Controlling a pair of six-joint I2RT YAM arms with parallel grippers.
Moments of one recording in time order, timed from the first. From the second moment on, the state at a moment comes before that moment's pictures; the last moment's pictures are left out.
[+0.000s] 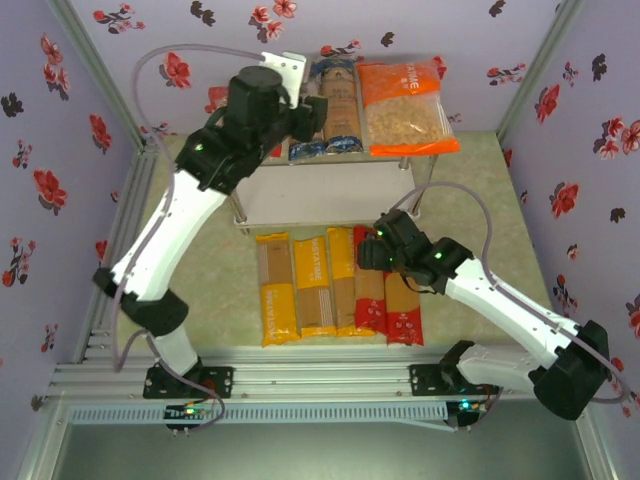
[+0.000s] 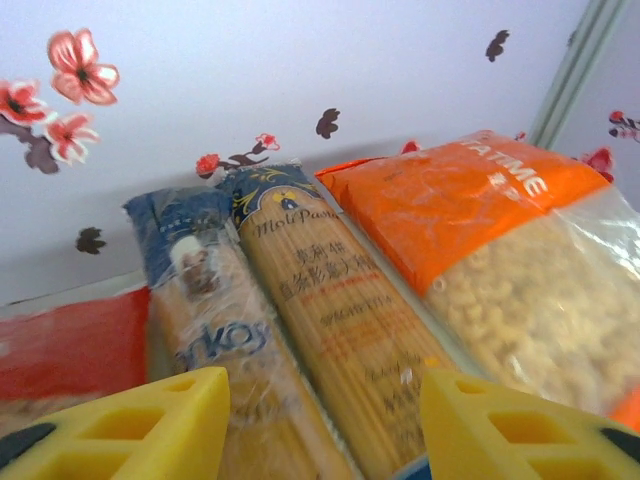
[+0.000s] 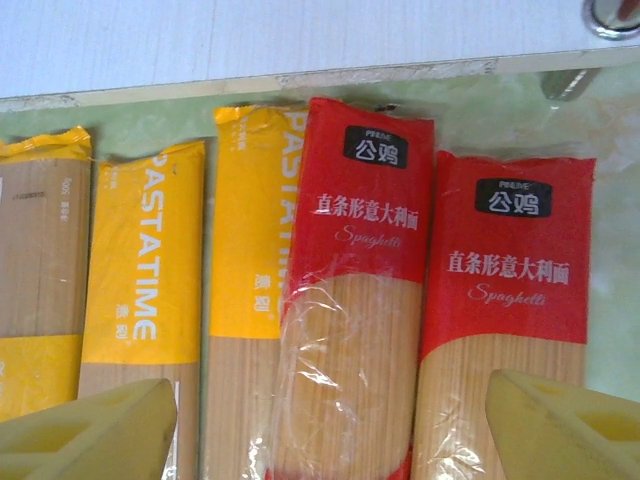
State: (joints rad) left arm -0.76 1.71 2.25 -0.80 -0.26 -0.14; right arm 0.73 1.12 0.95 -0.77 0.20 0.62
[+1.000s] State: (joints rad) left arm -0.96 0.89 0.58 -0.56 -0.25 -0.78; right arm 0.70 0.90 0.64 -0.92 0.25 0.83
